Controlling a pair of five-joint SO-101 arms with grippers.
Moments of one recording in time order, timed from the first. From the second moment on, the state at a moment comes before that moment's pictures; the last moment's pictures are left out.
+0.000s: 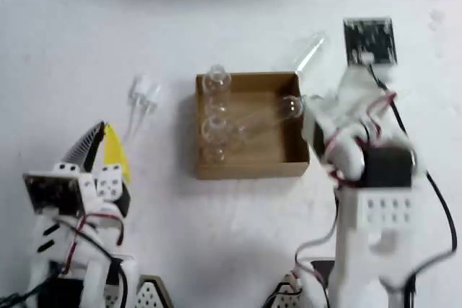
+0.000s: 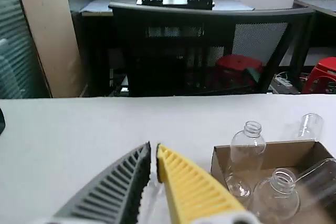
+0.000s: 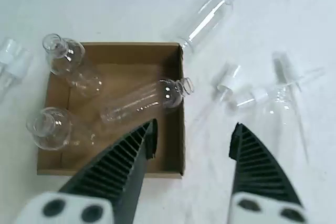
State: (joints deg) left arm -2.9 -105.0 65.8 58.9 2.2; right arm -4.1 -40.0 12.3 80.7 2.6
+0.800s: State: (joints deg) left arm -8.6 -104.3 83.8 36.7 5.1; right arm -5.5 -0.7 6.3 68.5 -30.4
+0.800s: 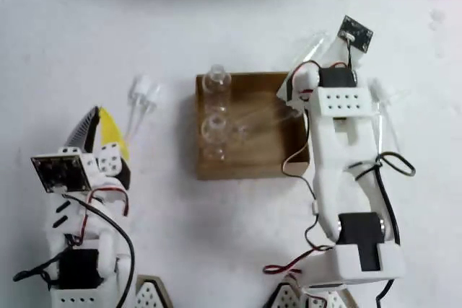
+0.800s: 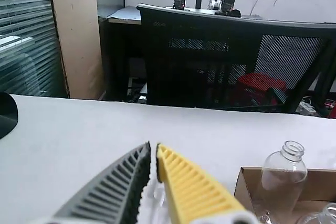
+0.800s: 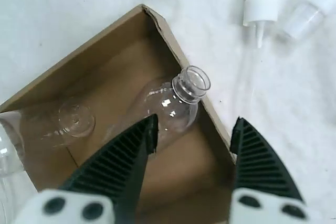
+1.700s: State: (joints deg) left arm -8.6 -104.3 83.8 36.7 5.1; right arm -4.1 4.9 6.3 59.9 -31.4
